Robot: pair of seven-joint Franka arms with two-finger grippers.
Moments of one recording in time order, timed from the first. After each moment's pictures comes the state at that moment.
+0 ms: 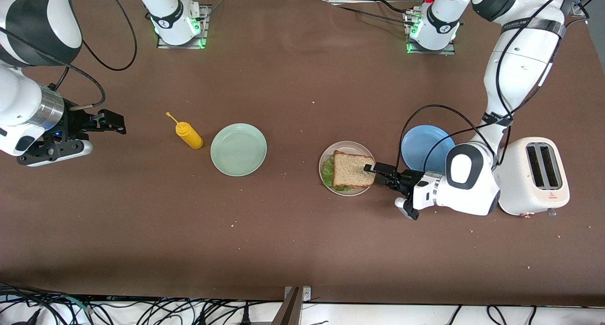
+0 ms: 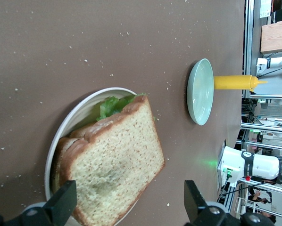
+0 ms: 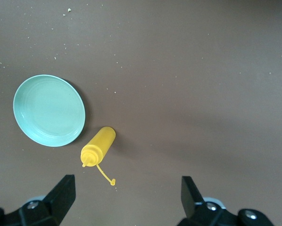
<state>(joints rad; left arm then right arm) 0.07 0.88 -0.30 -1.37 -0.71 1.84 0.58 -0.04 0.24 0.14 -1.49 -0.01 1.63 -0.14</state>
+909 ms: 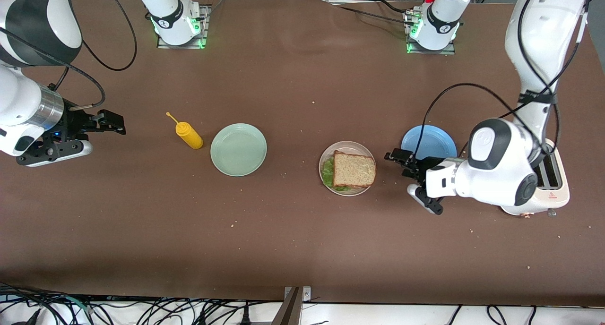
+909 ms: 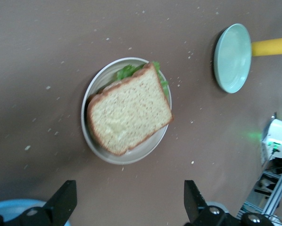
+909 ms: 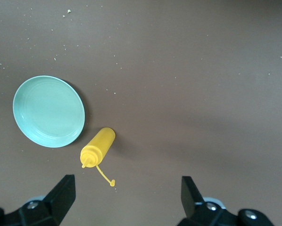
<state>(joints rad) 0.07 0.66 -0.30 -1.36 -0.37 1.68 0.38 -0.04 0.24 0.14 -1.49 -0.01 1.63 -0.14</state>
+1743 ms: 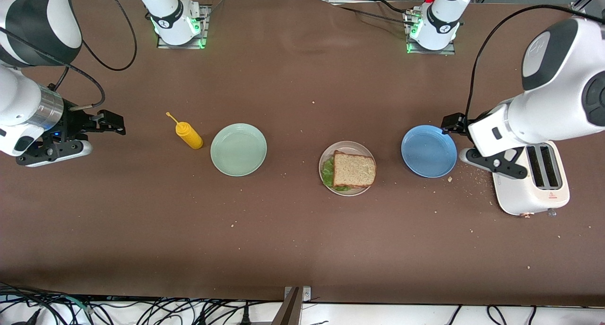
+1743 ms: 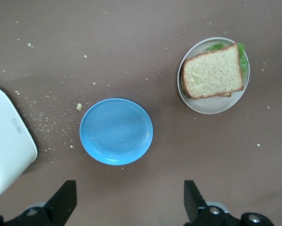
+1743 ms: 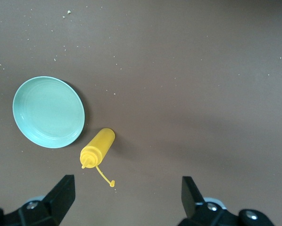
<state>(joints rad) 0.06 0.38 -0.31 -1.27 0.03 1.43 0.03 -0.04 0.24 0.14 -1.49 -0.01 1.63 -0.14</state>
